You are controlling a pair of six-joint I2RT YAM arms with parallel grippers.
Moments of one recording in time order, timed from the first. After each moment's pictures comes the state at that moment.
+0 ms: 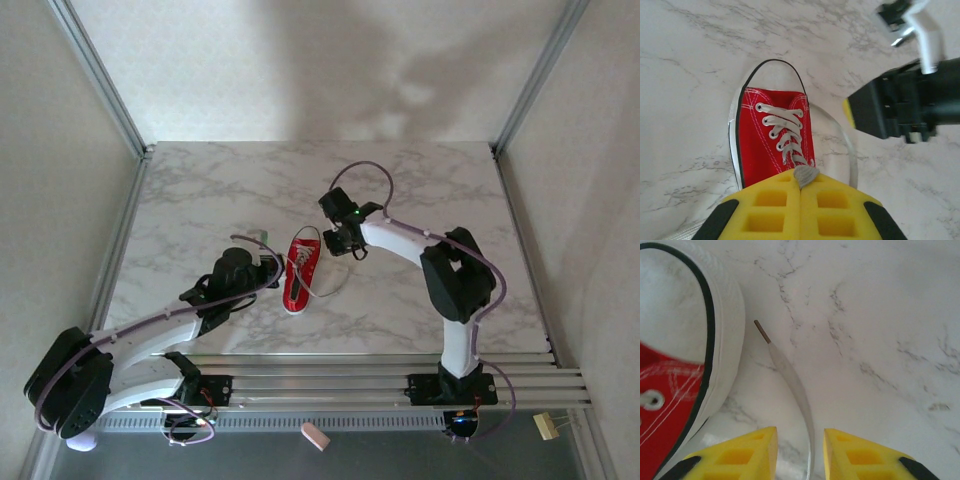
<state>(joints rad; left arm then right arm) -0.62 1.11 0.44 0.22 -0.04 -0.63 0.69 1.95 1.40 -0.64 0.12 0.24</state>
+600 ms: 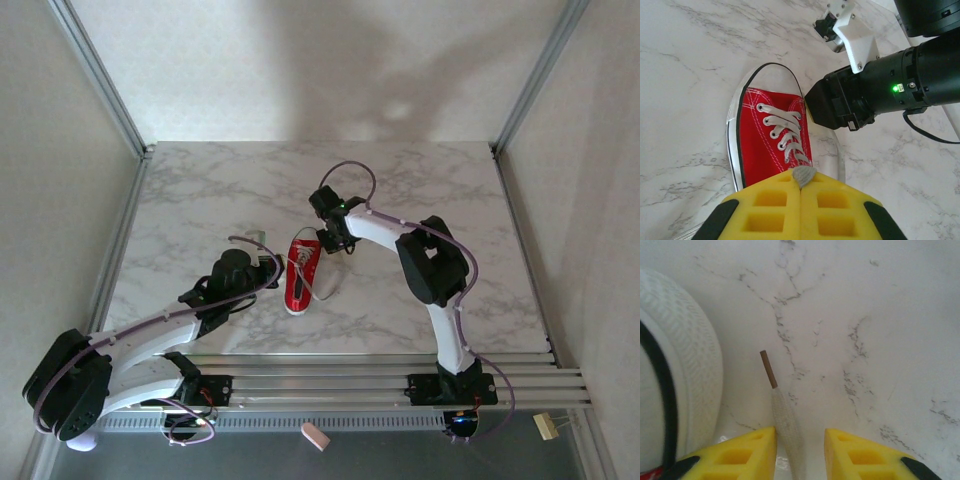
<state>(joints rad) -0.62 1.10 0.43 0.23 -0.04 -0.66 0.69 2.14 1.56 -0.70 0.15 0.19</state>
